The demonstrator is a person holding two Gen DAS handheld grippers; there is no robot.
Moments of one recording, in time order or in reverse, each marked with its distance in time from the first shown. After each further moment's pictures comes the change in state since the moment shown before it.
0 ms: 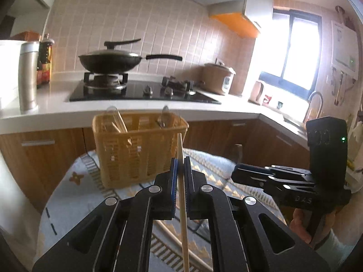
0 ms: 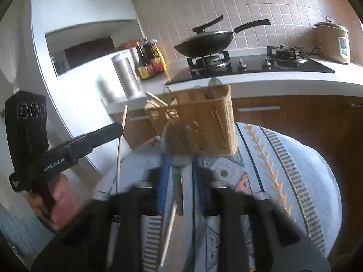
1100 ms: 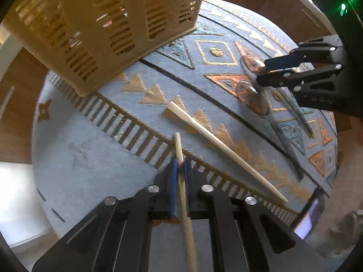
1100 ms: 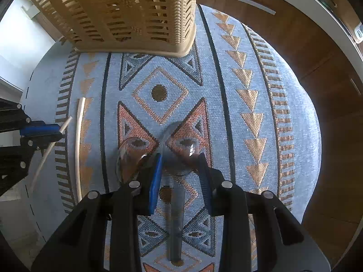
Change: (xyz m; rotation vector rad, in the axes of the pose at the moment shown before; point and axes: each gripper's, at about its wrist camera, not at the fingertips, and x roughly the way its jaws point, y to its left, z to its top) left arm 0.148 0.050 -0.069 0.203 0.933 0.027; right arm 0.163 -0.071 -0.024 -0.062 0.789 -0.362
